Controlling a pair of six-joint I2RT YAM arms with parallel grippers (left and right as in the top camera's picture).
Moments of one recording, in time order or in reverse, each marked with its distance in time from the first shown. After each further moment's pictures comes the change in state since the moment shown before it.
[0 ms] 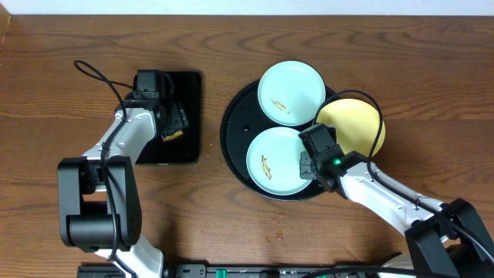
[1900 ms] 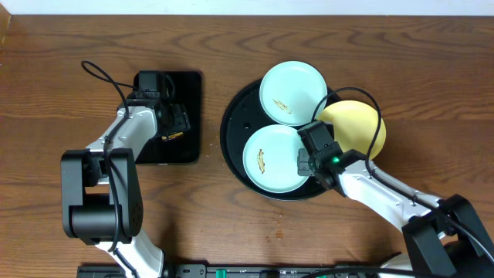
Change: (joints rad) left arm 0.001 0.047 0.010 -0.017 0.085 0.044; right arm -0.002 0.019 0.013 0.032 -0.012 -0.002
